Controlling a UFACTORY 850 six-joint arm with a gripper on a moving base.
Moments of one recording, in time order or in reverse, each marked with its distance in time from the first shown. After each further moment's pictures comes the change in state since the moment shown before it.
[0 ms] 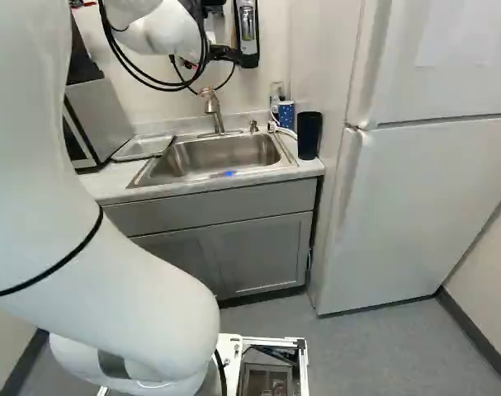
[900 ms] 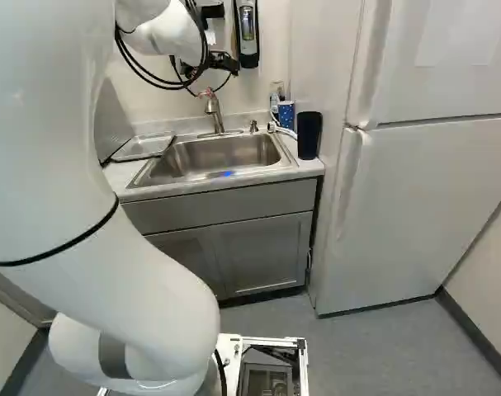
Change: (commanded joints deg) arm 1.4 -6.0 -5.9 0.0 -7.2 0.0
